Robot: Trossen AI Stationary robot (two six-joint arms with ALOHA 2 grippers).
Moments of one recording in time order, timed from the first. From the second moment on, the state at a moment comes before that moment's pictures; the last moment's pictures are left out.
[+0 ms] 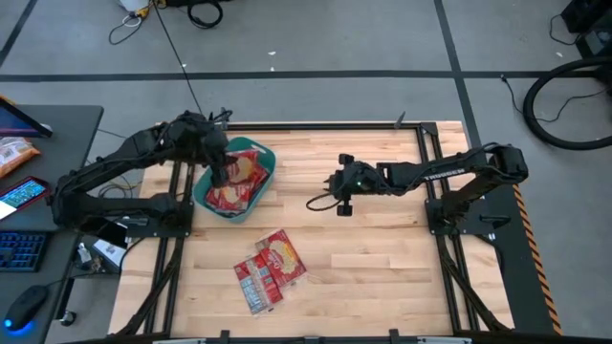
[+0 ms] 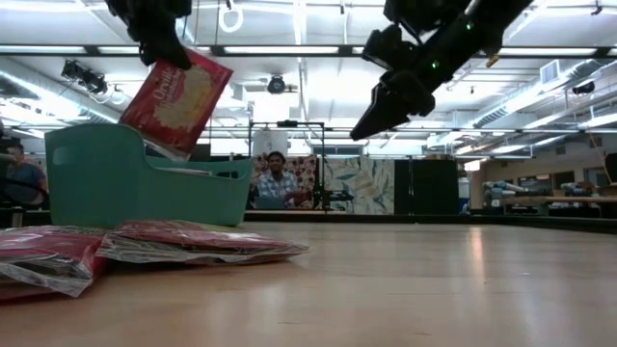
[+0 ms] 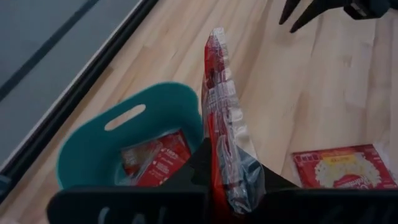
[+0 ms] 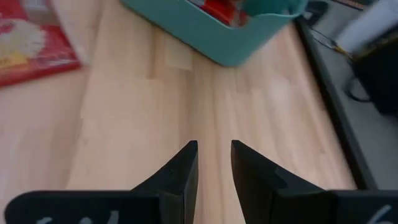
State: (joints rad) left arm 0.50 0.93 1.05 -0.88 0.10 0.02; right arm -0.08 1.45 0.85 -0.06 0.21 -0.25
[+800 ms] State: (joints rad) left arm 0.80 1.21 1.26 -1.15 0.47 0.31; right arm -0.21 1.45 0.78 0.18 -0.01 -0.30
